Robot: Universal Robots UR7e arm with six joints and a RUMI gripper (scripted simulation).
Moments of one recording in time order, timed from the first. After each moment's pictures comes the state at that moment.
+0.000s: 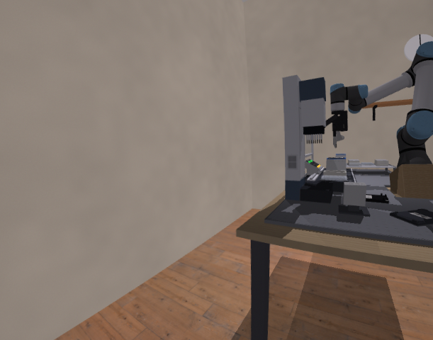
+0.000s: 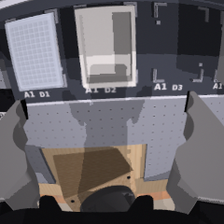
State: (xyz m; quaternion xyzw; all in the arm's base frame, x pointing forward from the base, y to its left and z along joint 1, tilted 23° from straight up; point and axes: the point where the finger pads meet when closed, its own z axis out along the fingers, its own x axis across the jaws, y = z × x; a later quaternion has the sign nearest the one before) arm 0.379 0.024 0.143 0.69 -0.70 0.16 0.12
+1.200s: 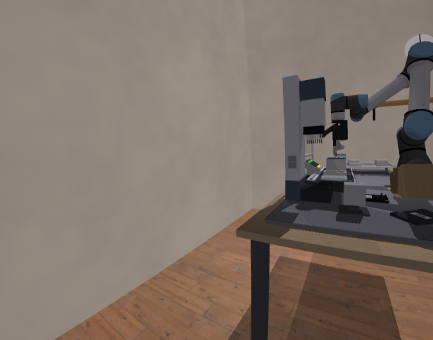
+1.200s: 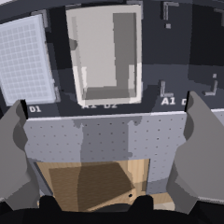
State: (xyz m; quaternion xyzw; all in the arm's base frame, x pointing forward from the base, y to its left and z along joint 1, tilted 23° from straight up) arm 0.381 0.003 0.094 0.69 -0.70 0.15 0.12
